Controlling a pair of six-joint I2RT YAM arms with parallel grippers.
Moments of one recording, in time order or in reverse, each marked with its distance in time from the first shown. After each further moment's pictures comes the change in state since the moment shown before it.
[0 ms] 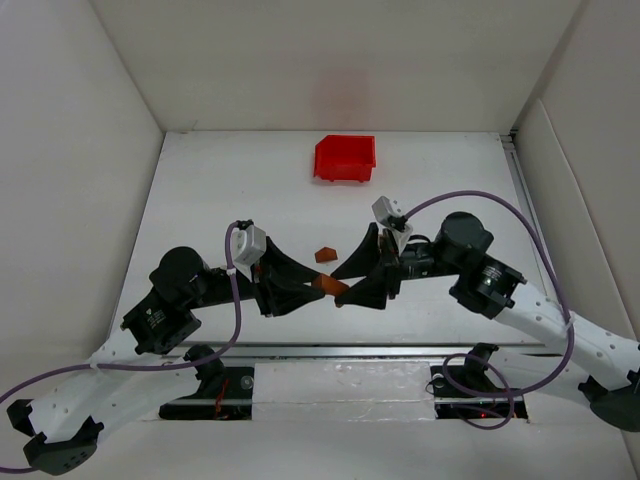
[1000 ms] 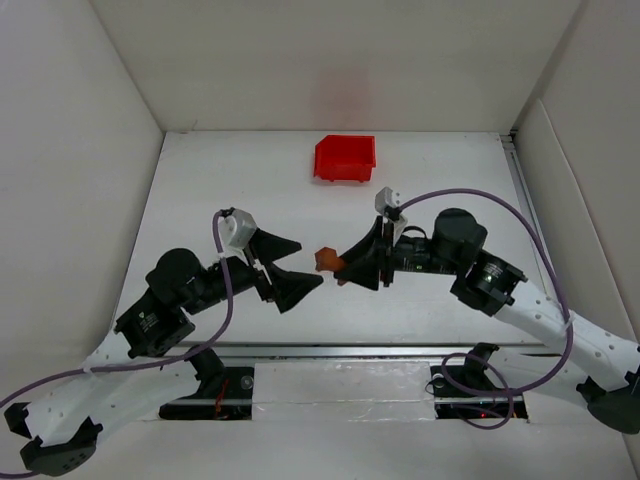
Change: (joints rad) left arm -0.002 -0.022 0.007 -0.056 -0.242 -0.047; right arm -0.014 0.011 0.007 -0.100 0.181 -0.079
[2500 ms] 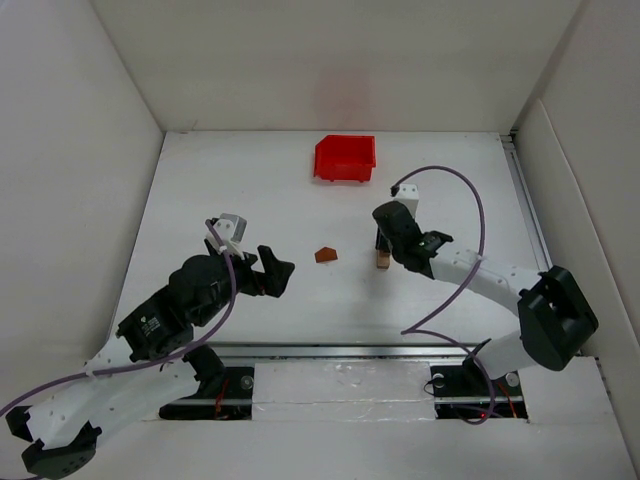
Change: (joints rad) left arm 0.000 -0.043 -0.049 -0.384 -0.600 -0.136; right arm -0.201 0.481 -0.051 -0.194 1.154 0.249
